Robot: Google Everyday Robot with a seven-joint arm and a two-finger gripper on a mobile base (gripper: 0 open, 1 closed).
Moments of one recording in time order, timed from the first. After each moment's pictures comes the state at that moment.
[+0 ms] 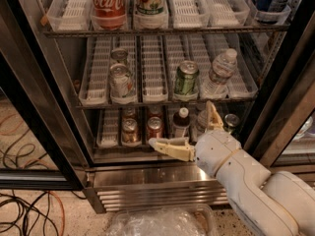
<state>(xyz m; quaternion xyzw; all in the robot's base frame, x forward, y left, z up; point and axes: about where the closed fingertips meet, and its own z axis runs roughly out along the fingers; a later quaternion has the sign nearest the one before) 0.483 -0.065 0.842 -0.24 0.67 0.18 0.68</state>
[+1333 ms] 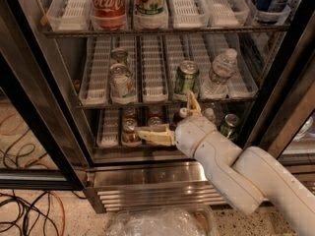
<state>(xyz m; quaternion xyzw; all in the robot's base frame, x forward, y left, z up) 0.530 -0.029 0.835 -0.28 0.65 0.18 0.68</state>
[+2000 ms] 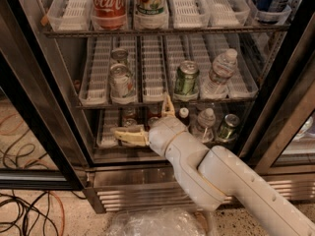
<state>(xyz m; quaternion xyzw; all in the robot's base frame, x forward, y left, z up) 0.546 0.033 0.814 -0.27 0.66 0.19 0.68</state>
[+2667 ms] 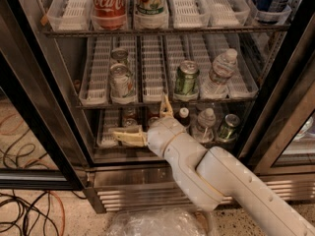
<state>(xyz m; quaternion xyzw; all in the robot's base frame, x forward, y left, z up) 0.545 0.037 0.816 -0.27 0.65 0.20 0.68</state>
